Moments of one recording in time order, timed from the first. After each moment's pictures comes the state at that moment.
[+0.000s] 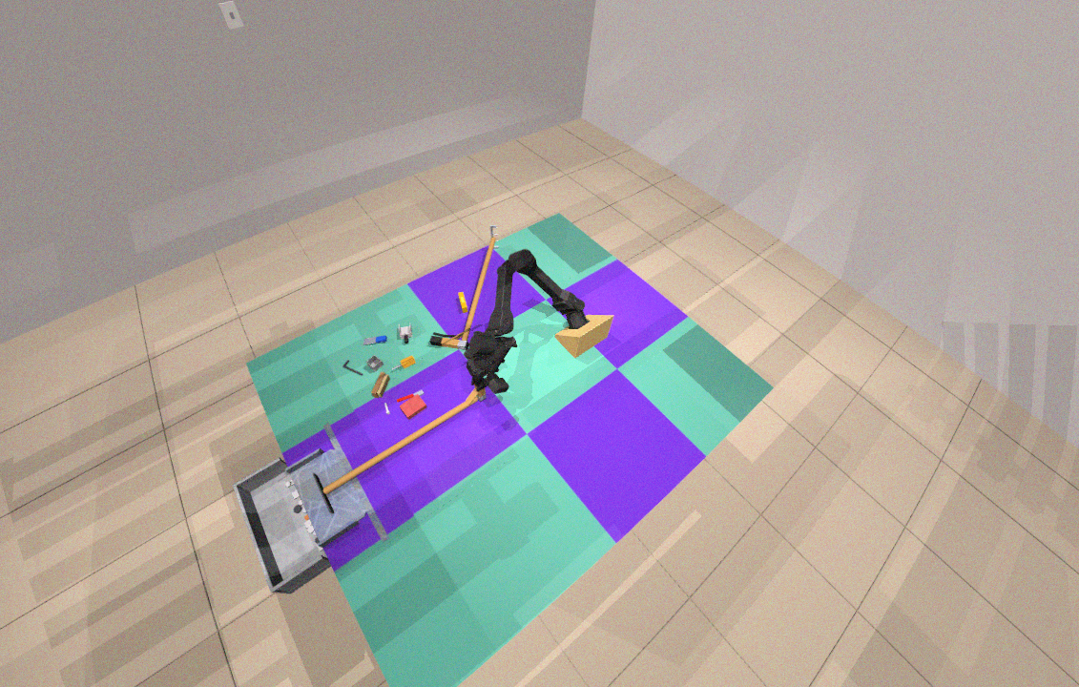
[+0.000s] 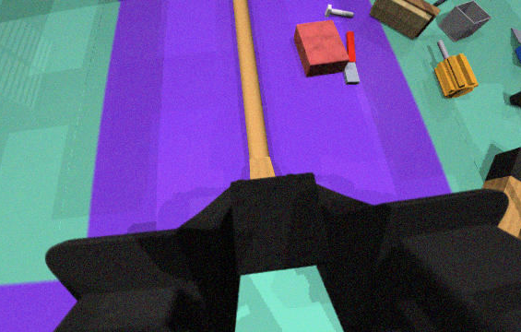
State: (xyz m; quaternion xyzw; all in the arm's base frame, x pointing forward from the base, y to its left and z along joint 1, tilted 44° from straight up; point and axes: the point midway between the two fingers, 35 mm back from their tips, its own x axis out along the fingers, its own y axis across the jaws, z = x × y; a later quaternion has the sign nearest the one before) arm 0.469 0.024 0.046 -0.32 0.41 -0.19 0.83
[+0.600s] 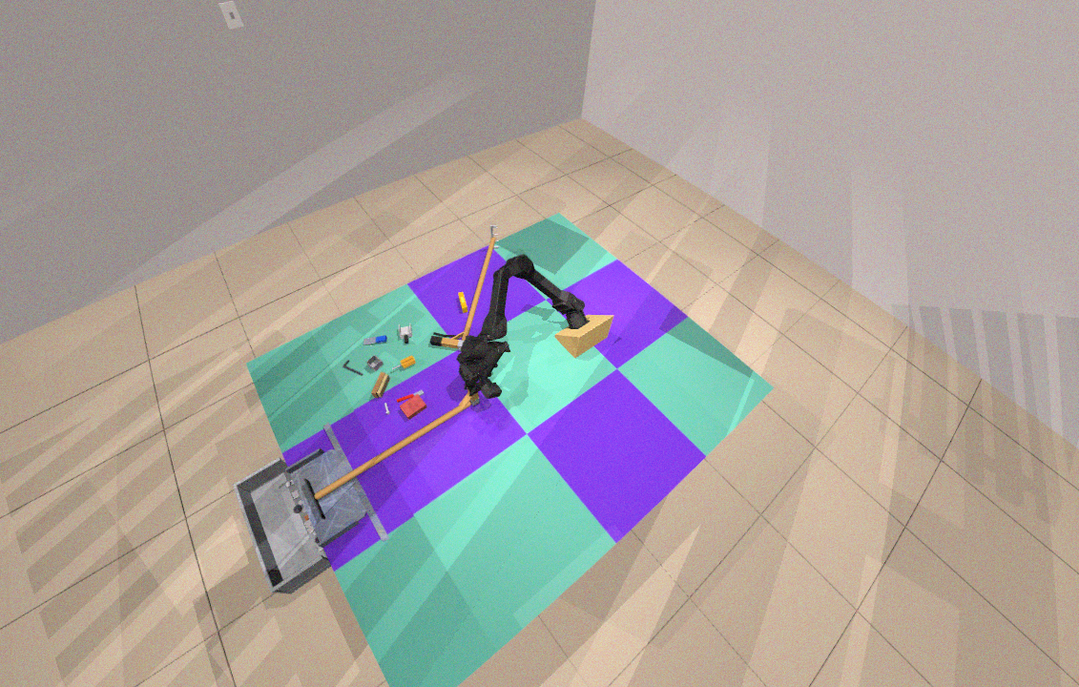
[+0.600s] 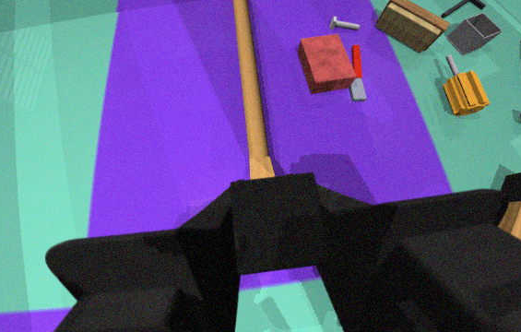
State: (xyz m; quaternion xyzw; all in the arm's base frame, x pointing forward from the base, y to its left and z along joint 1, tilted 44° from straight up) arm 0.497 0.023 0.047 -0.32 0.41 -0.20 0.83
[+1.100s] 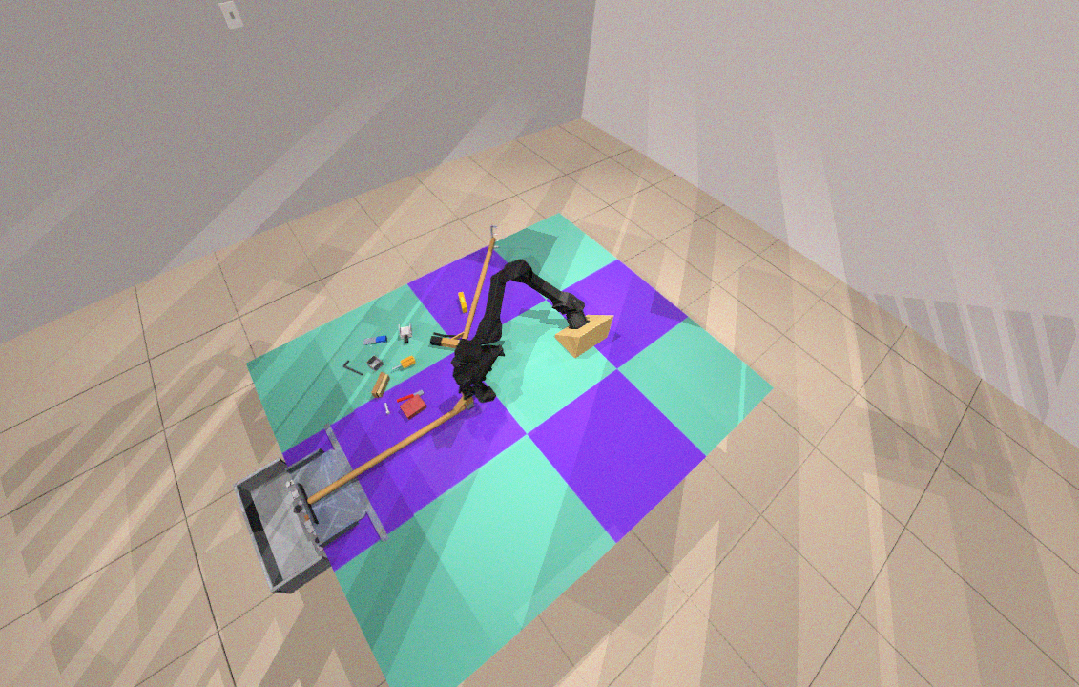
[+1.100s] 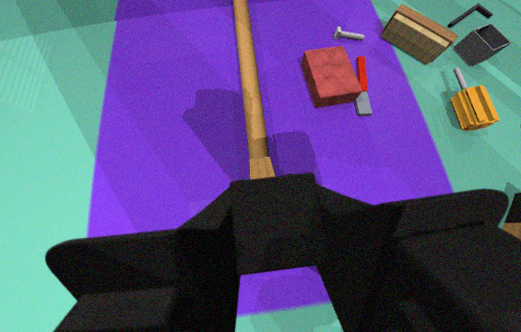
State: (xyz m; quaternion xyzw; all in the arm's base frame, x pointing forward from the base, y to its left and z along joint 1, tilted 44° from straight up) arm 0.519 0.021 0.047 -0.32 0.41 -0.20 0.83
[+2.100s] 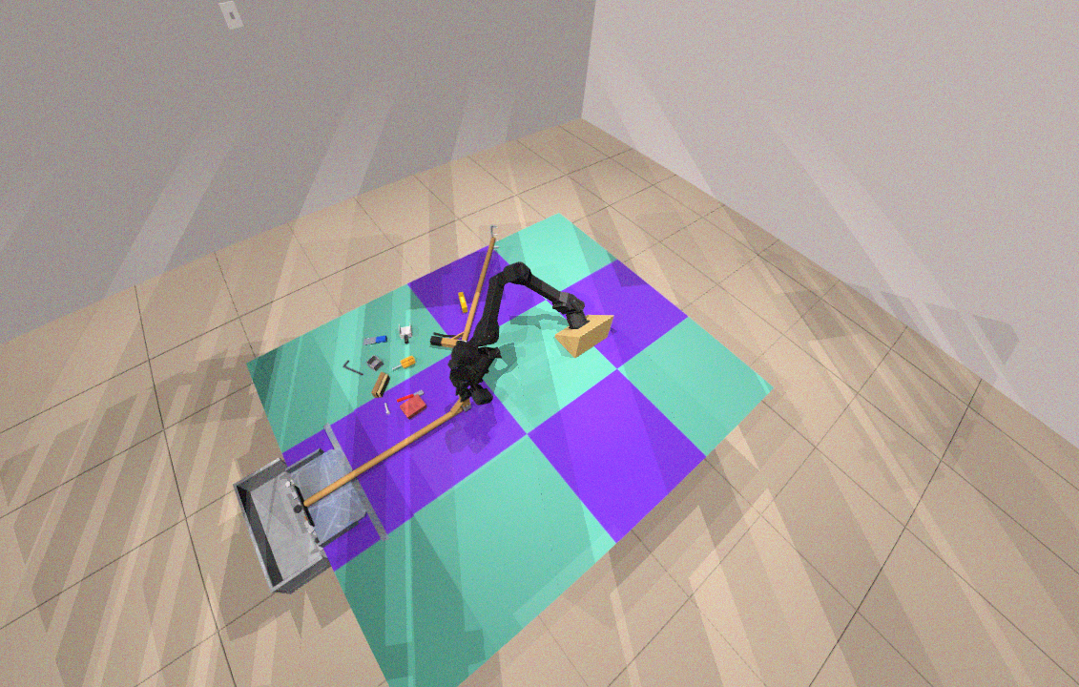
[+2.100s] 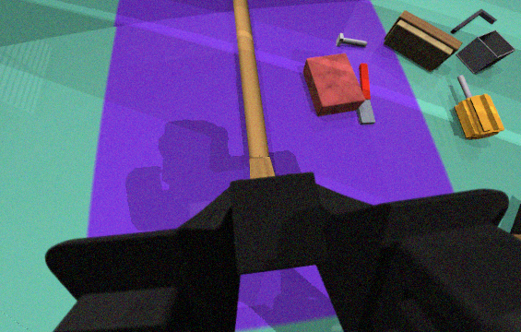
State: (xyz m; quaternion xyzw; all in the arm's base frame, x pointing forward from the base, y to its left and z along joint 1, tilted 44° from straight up) arm 0.531 0.020 0.047 -0.32 0.41 -0.19 0.83
